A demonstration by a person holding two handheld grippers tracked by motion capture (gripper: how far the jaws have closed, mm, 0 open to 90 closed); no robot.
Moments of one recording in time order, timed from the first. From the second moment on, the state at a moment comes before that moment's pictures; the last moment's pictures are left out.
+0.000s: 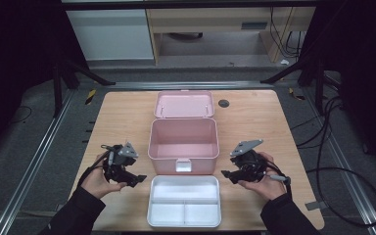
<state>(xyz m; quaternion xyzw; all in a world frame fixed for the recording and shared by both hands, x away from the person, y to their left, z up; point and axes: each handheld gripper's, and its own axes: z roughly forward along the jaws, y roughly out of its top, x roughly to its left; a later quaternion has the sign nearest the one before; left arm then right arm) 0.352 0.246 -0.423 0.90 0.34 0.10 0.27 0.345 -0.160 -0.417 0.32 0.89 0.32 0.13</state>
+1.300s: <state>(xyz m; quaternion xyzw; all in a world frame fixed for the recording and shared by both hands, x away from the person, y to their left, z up) 0.363 0.281 -0.440 0.82 0.48 0.17 0.28 0.340 -0.237 -0.428 0.49 0.84 0.19 0.10</state>
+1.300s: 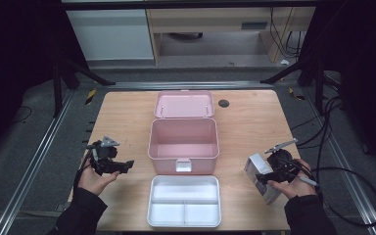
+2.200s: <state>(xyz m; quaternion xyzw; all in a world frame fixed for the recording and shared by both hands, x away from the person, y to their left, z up) 0.364 0.281 -0.447 0.83 0.47 0.15 0.26 0.353 -0.231 -0.452 0.51 0.85 0.13 0.06</state>
